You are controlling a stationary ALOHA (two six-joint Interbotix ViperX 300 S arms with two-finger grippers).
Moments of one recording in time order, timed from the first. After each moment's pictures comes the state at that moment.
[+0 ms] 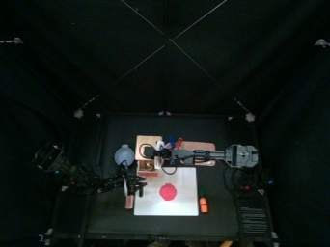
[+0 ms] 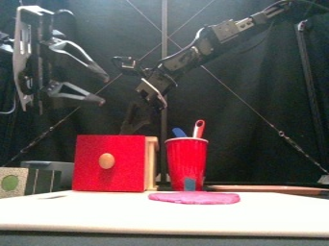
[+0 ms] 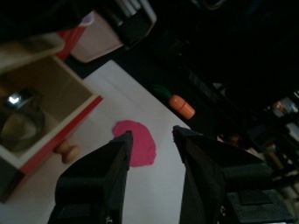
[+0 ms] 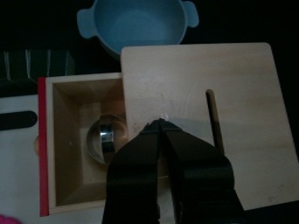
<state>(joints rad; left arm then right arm) -0.51 -0.21 1.13 -0.89 -0.91 -0.11 -0.18 0.29 0.11 -0.17 0.37 0.01</state>
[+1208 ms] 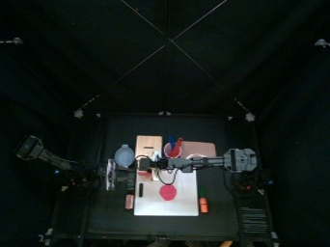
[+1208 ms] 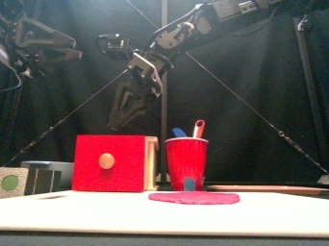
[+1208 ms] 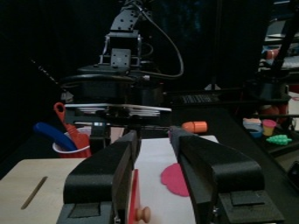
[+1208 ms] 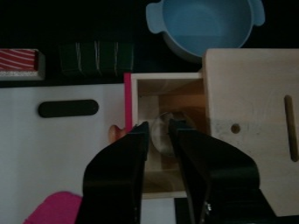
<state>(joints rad) -0.38 -0.63 1.36 -0.54 -0.93 0.46 -0.07 0.31 0.03 -0.13 0.50 0.03</state>
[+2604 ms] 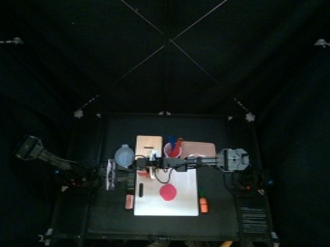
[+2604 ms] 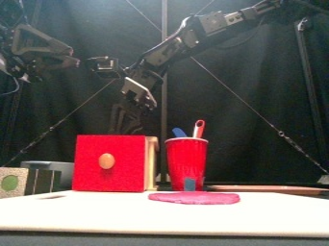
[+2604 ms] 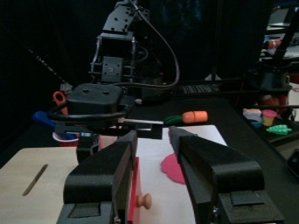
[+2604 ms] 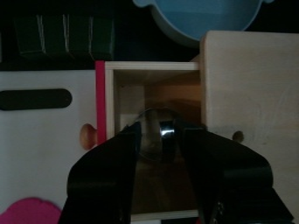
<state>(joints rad) -0.38 -0.63 1.38 -0.54 -0.90 0.45 -0.10 0.42 -0.04 -0.20 0.61 0.03</state>
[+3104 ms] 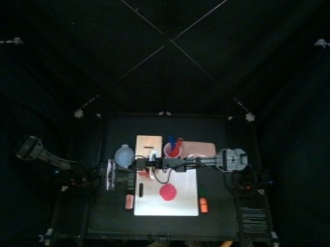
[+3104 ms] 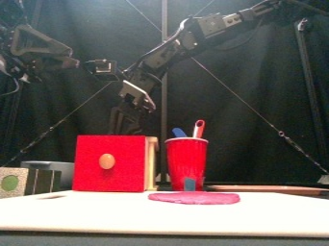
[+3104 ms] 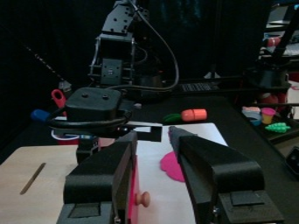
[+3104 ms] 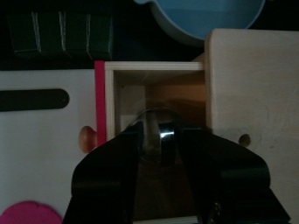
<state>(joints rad) -0.38 -0.63 1.38 -0.54 -0.89 0.45 -0.10 0.43 -0.05 -0.21 0.63 0.03</state>
